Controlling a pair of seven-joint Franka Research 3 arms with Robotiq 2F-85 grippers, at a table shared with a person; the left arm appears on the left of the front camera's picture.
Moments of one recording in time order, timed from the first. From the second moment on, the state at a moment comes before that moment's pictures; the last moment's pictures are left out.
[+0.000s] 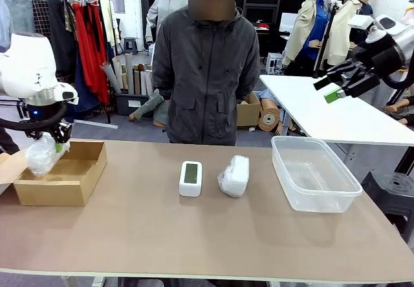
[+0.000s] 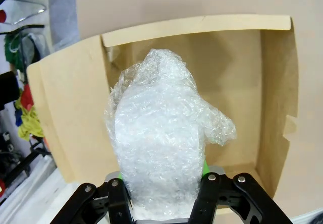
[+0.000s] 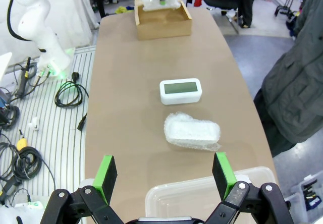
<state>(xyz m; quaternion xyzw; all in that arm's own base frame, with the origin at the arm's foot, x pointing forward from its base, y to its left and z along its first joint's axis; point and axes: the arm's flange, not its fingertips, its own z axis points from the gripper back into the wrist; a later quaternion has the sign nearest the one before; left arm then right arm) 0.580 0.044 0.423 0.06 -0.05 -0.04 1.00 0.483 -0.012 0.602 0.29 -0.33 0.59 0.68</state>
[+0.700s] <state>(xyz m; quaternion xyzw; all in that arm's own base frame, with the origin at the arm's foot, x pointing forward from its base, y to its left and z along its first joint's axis) 0.581 0.041 0.415 0.05 -0.04 -0.05 1.00 0.483 -0.012 0.602 0.29 -0.33 0.59 0.68</state>
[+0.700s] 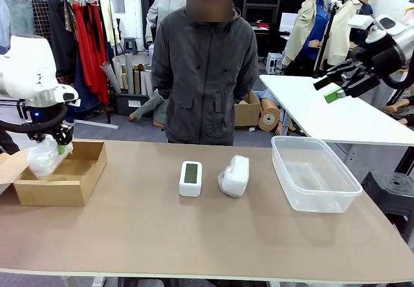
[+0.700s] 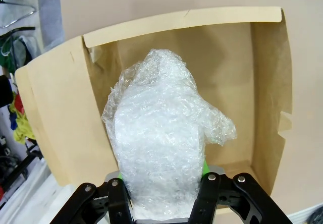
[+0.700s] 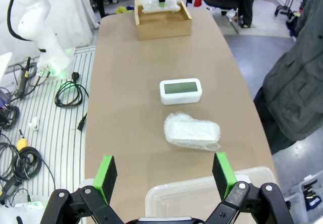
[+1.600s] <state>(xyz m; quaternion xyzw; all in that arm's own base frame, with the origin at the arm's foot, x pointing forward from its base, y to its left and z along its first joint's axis) 0.589 0.045 0.384 0.07 -0.02 -0.04 1.00 0.483 -0.012 0.602 0.29 -0.33 0.59 0.68</state>
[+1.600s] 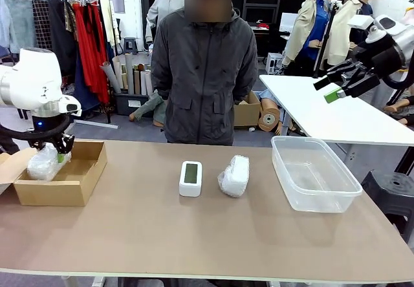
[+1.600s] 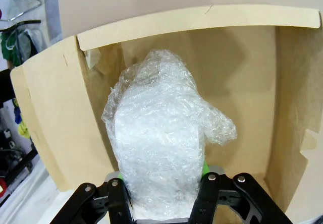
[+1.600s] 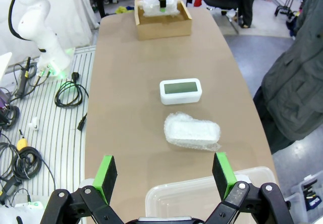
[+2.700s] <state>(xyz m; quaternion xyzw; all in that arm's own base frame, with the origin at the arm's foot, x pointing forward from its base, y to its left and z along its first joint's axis) 0.593 0.048 0.368 0.08 -0.01 -0.04 1.00 0.483 -0.012 0.602 0.29 -0.33 0.59 0.68</state>
